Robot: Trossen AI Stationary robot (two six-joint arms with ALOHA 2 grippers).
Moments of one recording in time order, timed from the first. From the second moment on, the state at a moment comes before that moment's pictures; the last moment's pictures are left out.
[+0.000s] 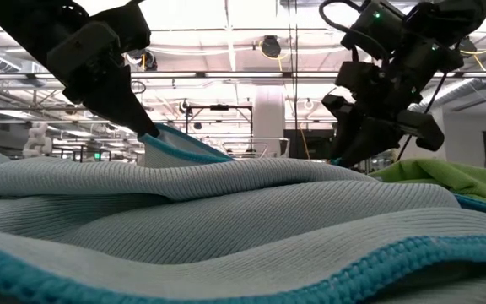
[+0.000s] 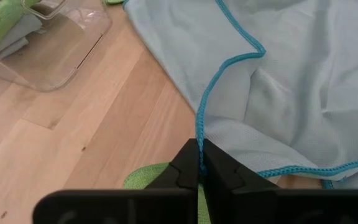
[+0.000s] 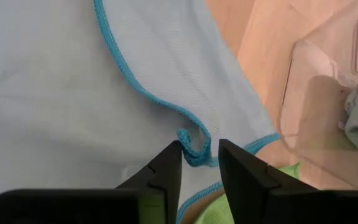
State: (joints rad) left arm -0.44 1.47 0.72 -0.15 -0.58 -0.56; right arm -0.03 1.34 0.56 -0.09 0.07 -0.55
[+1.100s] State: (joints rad) left arm -0.21 1.10 0.72 -0.25 -0.67 0.06; right arm 0.26 1.24 0.81 -0.40 0.47 -0.06
